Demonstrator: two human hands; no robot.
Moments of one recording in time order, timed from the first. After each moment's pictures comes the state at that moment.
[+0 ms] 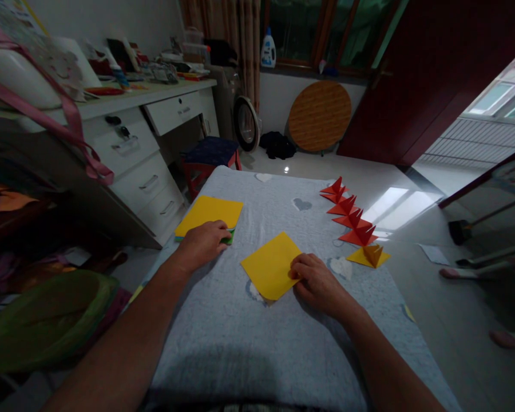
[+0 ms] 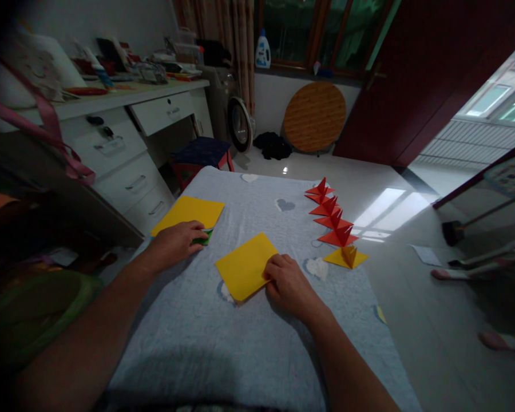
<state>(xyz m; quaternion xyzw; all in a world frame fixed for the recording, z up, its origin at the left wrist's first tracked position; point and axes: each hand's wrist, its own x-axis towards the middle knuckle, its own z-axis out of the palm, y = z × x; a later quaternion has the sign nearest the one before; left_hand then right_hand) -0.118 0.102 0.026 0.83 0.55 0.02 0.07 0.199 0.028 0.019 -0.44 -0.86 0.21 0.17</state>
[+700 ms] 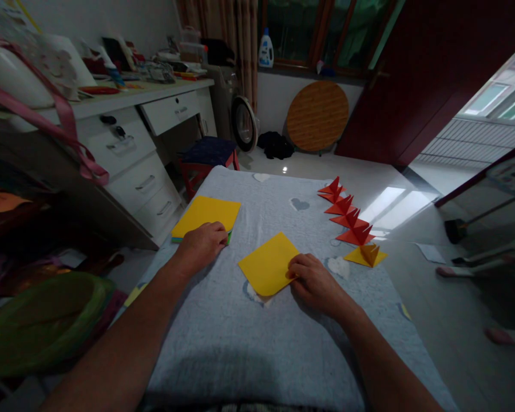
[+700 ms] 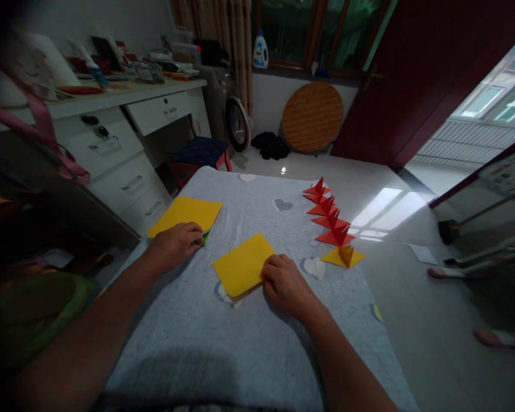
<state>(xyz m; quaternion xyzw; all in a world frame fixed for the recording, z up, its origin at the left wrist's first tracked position) -0.111 0.093 0.027 0.83 0.55 0.05 0.04 0.202 0.027 0.017 -0.43 -0.86 0.22 0.18</state>
